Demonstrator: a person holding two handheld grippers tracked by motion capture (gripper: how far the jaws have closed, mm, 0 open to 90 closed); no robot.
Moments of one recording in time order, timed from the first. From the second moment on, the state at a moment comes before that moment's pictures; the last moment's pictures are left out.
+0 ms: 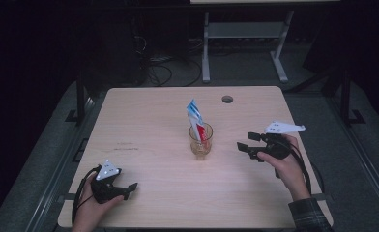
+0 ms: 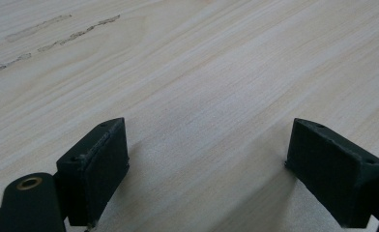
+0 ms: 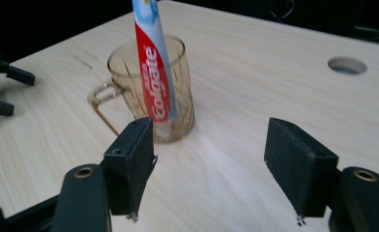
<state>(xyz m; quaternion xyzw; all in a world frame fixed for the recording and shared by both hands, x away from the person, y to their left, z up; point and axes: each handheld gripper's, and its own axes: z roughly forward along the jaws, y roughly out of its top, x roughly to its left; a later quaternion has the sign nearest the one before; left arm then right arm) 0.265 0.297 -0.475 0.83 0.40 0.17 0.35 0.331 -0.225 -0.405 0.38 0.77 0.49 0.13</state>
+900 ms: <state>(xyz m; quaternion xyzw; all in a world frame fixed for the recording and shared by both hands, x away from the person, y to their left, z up) 0.264 0.297 -0.475 0.83 0.40 0.17 0.36 0.281 -0.266 -0.457 0.42 0.78 0.44 0.12</state>
